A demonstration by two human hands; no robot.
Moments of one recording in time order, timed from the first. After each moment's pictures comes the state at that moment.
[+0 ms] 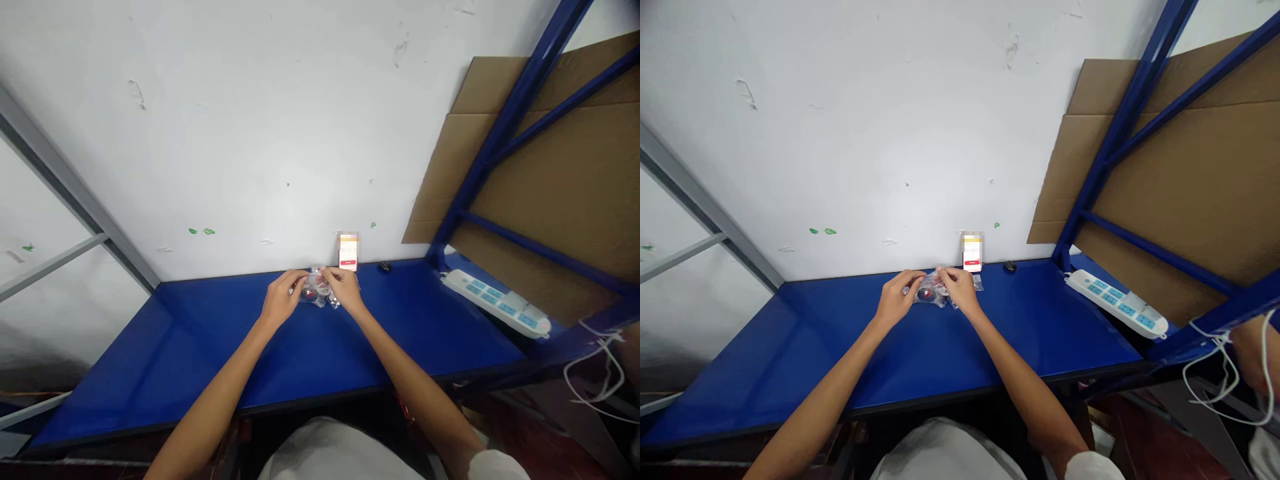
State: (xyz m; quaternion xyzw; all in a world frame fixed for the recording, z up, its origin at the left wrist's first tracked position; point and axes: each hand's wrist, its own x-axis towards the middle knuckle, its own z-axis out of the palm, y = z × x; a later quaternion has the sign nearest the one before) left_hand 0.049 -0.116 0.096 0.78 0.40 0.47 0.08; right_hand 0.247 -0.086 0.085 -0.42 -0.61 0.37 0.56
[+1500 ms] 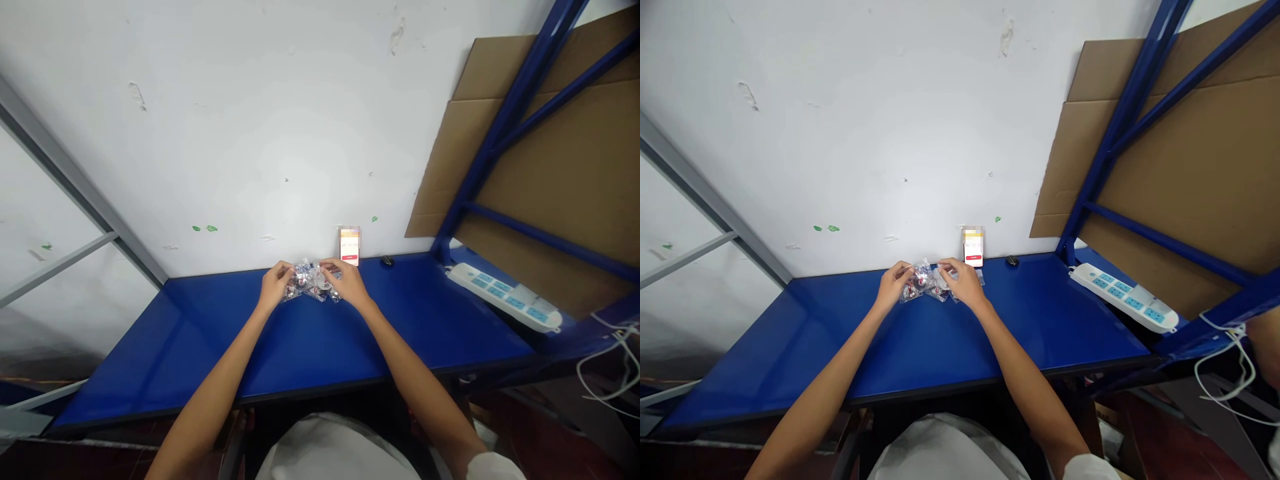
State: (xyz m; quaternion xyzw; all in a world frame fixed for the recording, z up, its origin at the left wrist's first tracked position) left_hand 0.022 -0.070 0.056 0.65 0.47 0.51 0.30; right_hand 0.271 -0.080 0.075 -0.39 -0.73 0.21 0.52
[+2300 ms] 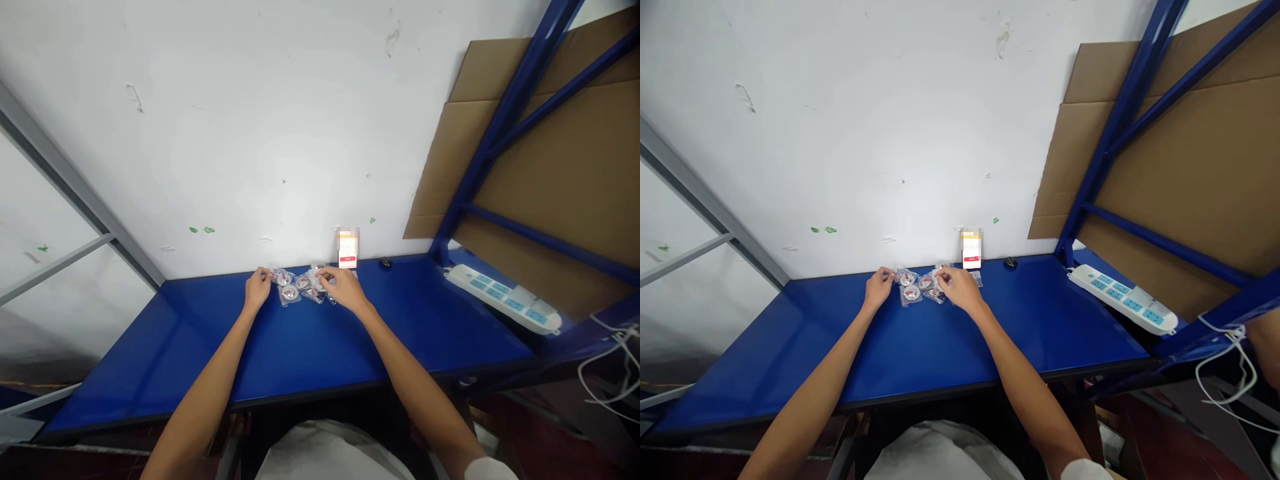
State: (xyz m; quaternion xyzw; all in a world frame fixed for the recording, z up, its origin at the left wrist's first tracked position) left_hand -0.032 -0.036 0.021 0.60 0.66 0.43 0.15; right_hand 0.272 -0.084 0.072 -0.42 -0.77 0.18 0.44
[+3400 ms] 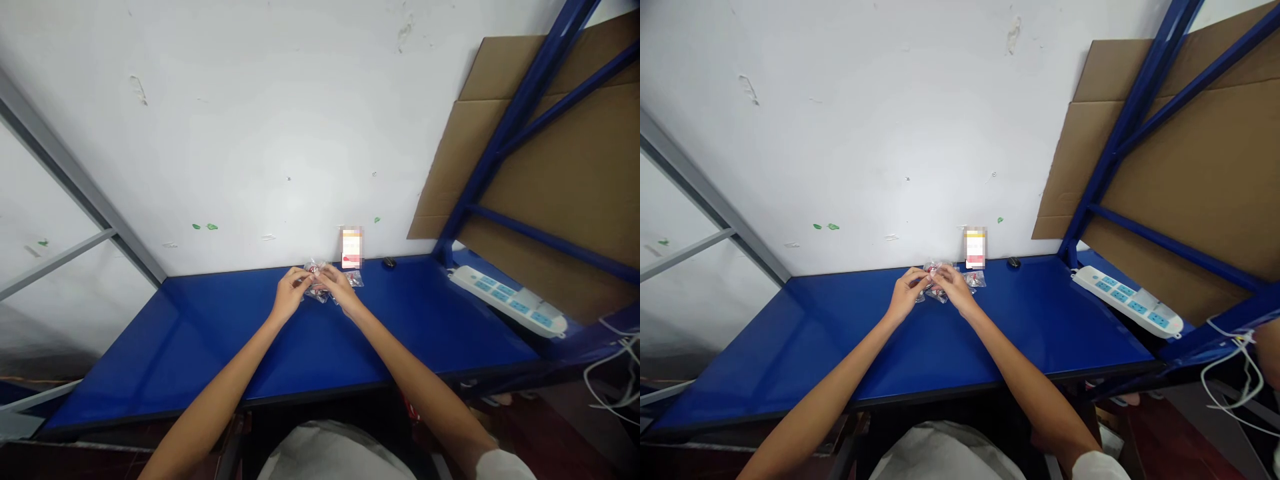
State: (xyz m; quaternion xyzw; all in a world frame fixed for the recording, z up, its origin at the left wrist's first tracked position) left_hand 0.064 -0.095 0.058 0.68 0.42 0.53 0.28; right_hand 0.238 -0.088 0.062 -0.32 -0.57 0.54 0.53
